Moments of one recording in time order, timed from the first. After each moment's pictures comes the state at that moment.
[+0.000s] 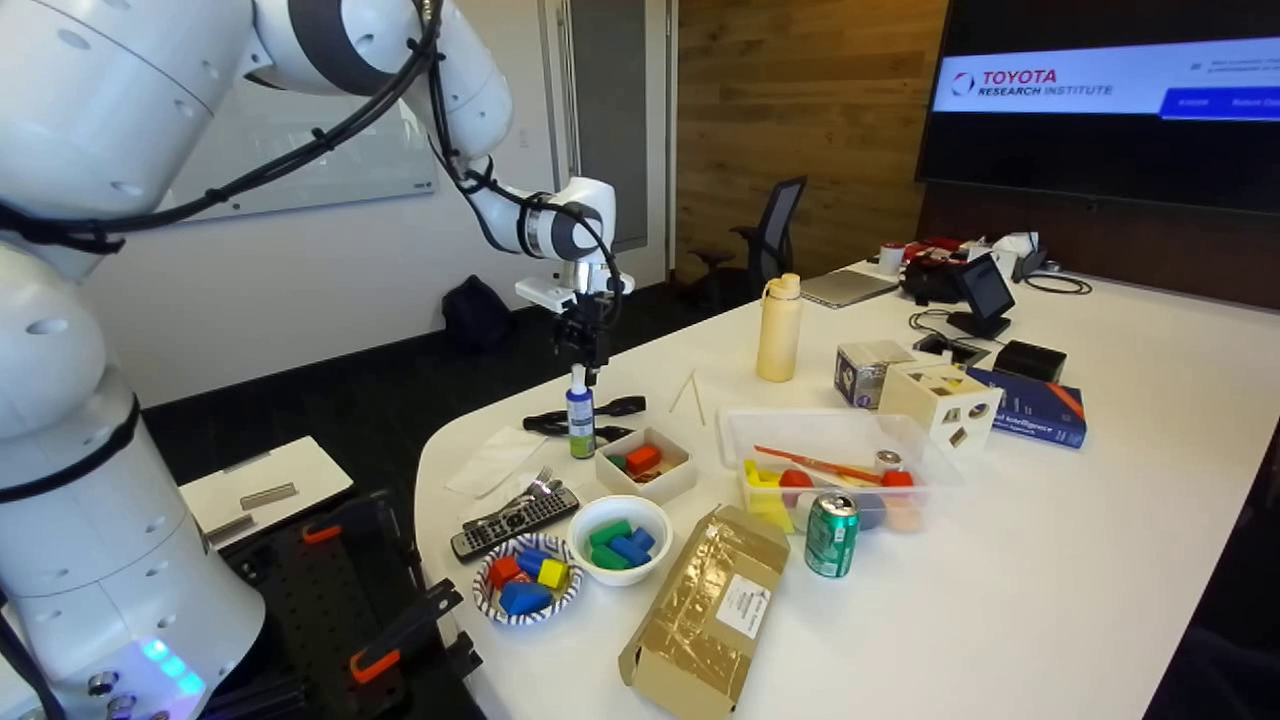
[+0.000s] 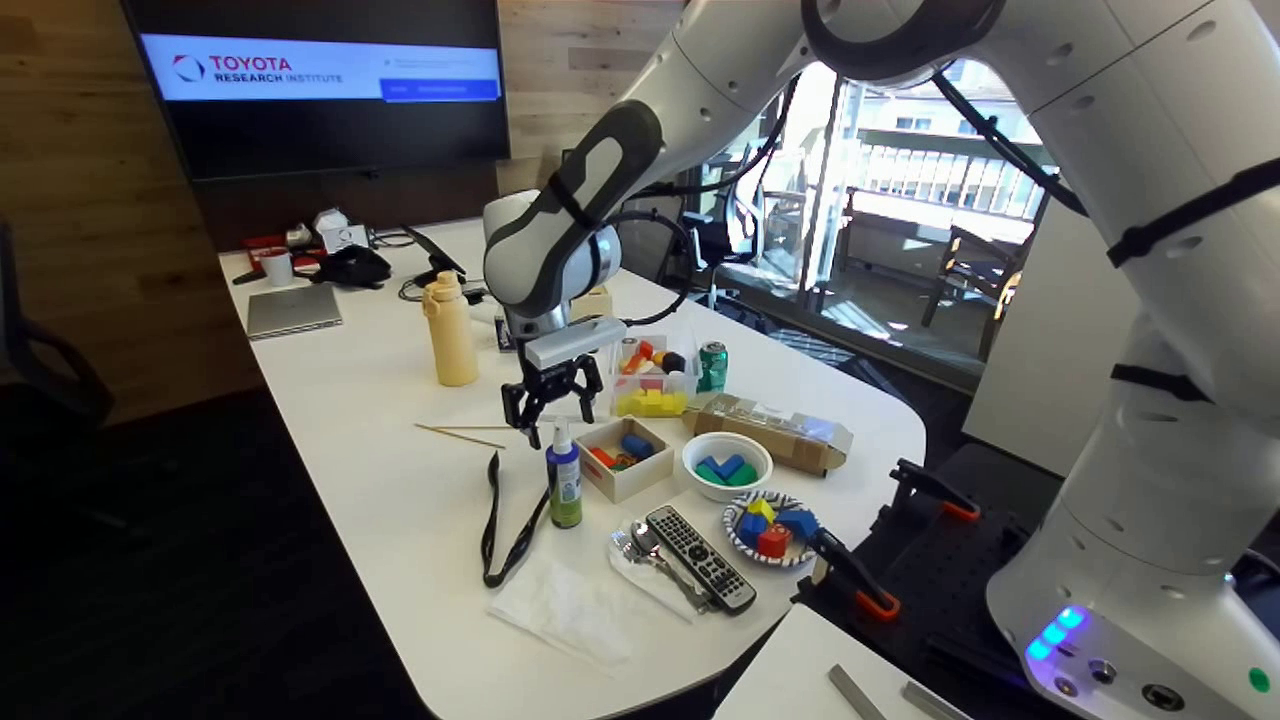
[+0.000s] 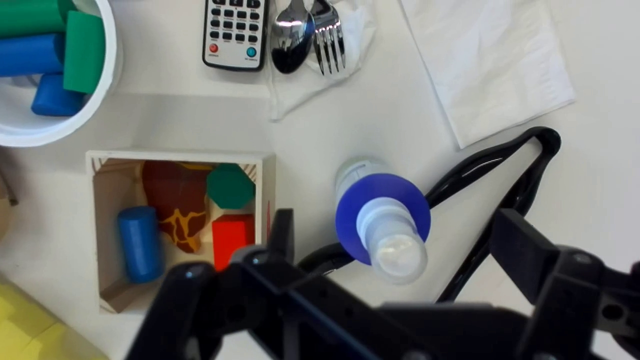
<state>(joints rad) 0.25 0.75 0.06 -1.70 -0.03 2.25 0.32</state>
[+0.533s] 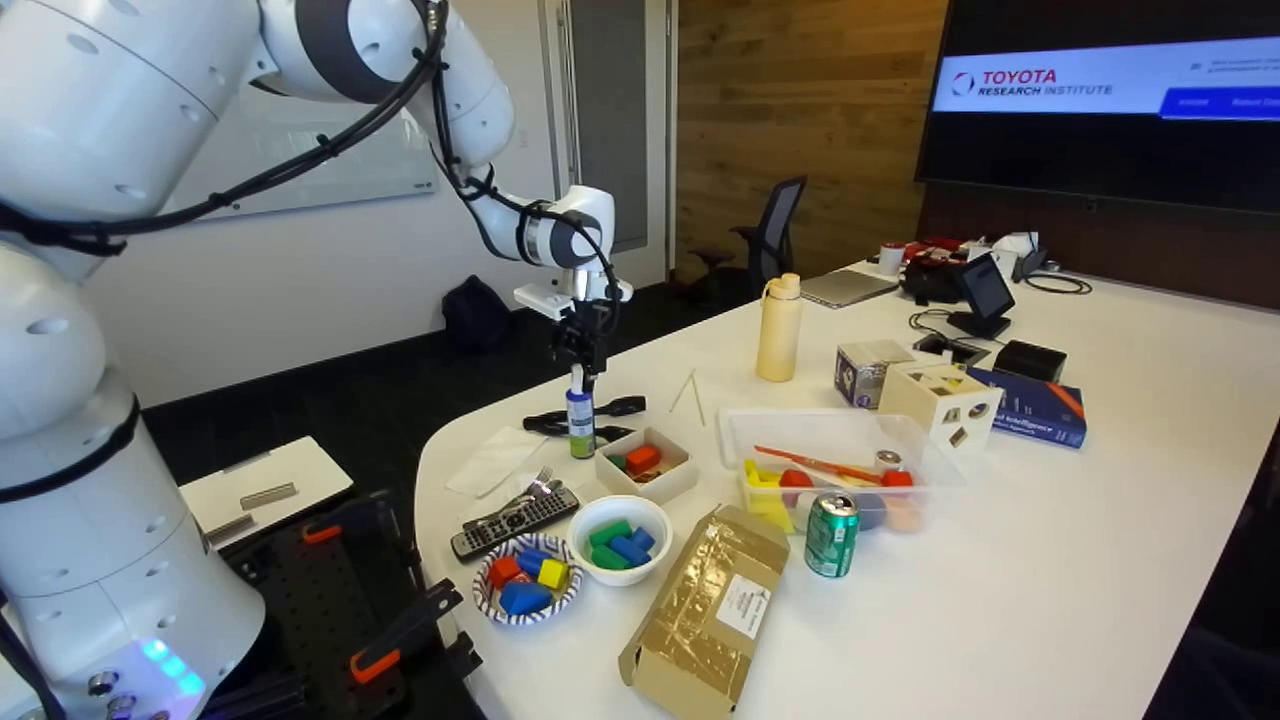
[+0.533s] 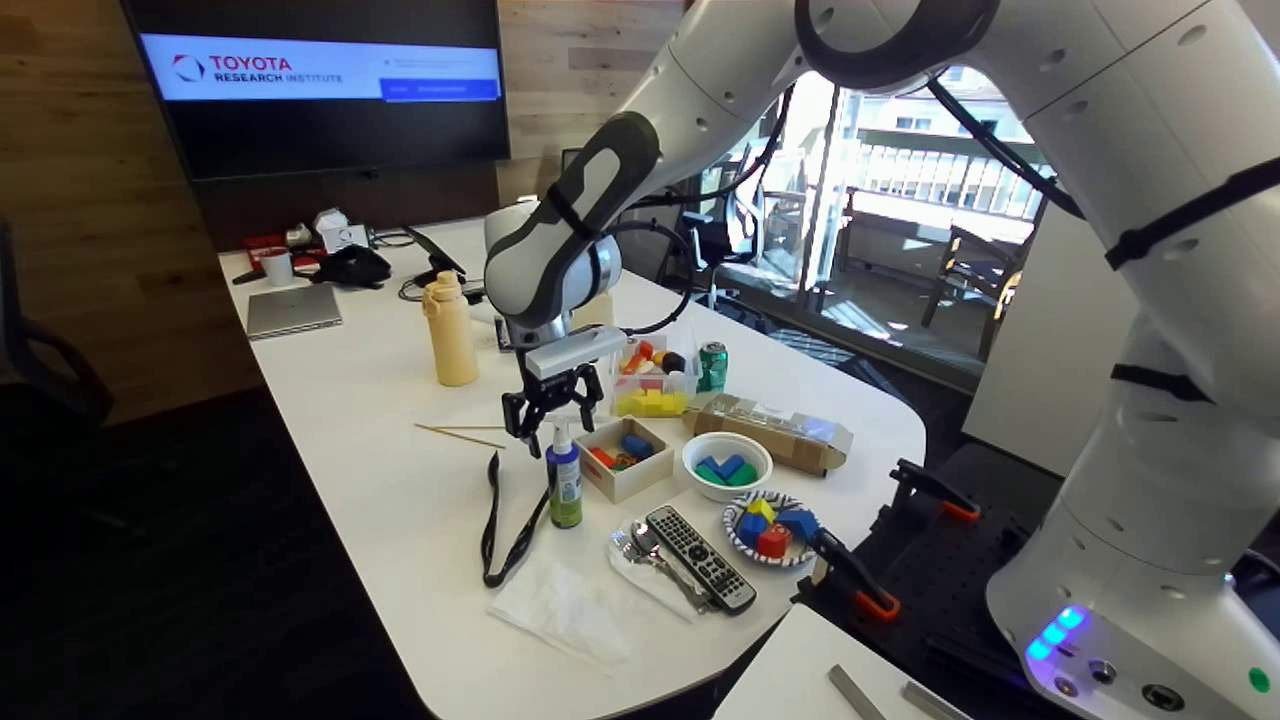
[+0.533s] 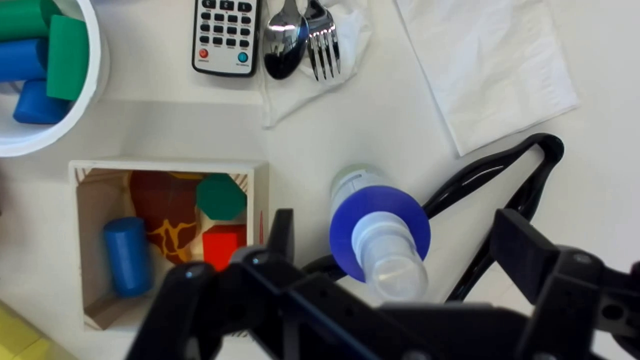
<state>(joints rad) 0.25 0.77 0.07 -1.70 -0.02 2.27 0.32</state>
